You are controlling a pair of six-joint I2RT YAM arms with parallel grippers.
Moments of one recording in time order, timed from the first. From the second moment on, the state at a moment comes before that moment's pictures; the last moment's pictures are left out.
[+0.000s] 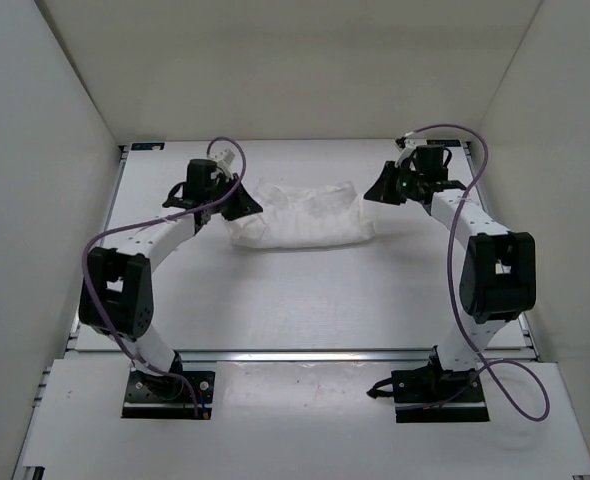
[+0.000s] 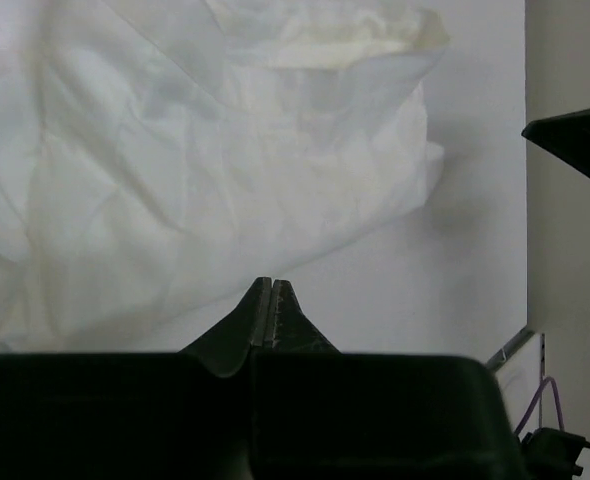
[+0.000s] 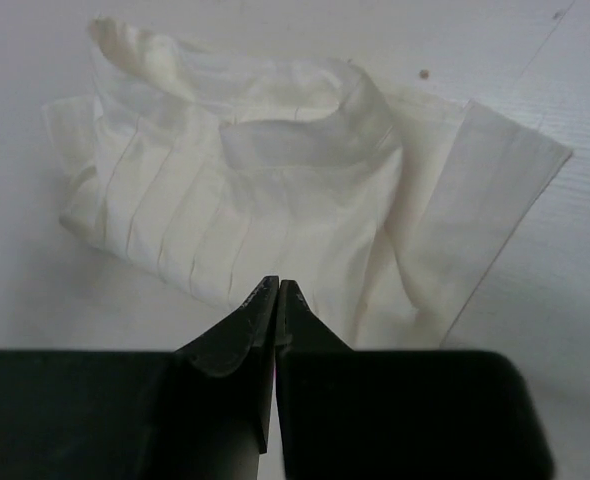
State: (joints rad) left arm -0.23 1.62 1.17 -0.16 0.41 -0.55; right arm 0.08 1.72 1.30 -0.21 -0.53 0.29
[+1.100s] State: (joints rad) left arm -0.22 1.69 1.15 -0.06 0.41 -0.61; right arm 0.07 1.87 1.36 -0.18 -0.67 0.35
